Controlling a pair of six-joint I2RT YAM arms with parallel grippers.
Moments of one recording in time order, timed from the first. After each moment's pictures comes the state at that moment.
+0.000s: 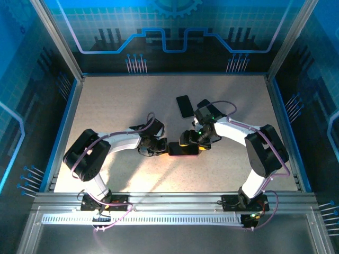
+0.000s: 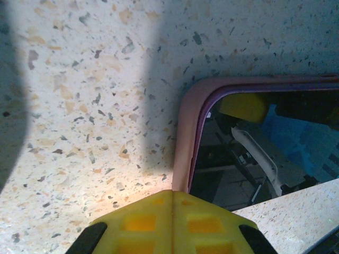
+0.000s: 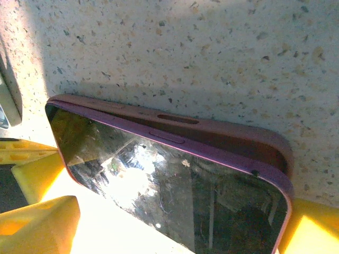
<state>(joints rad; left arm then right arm) -0.60 1.69 0.87 -0.34 0.37 -0.82 0.49 1.71 1.03 -0.65 -0.40 0.58</state>
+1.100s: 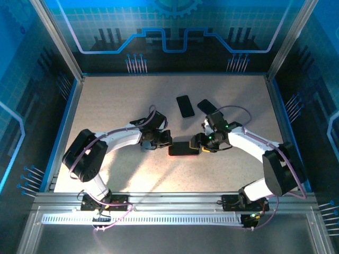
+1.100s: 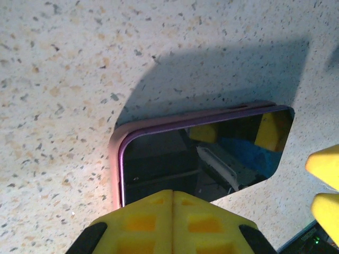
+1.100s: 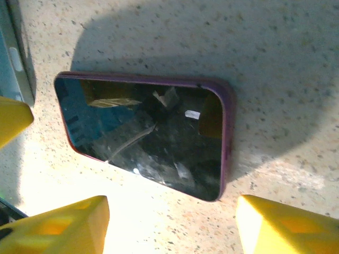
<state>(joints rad) -0.60 1.69 0.99 -0.37 0.36 -0.82 0.43 1.45 0.82 -0.58 -0.40 0.57</state>
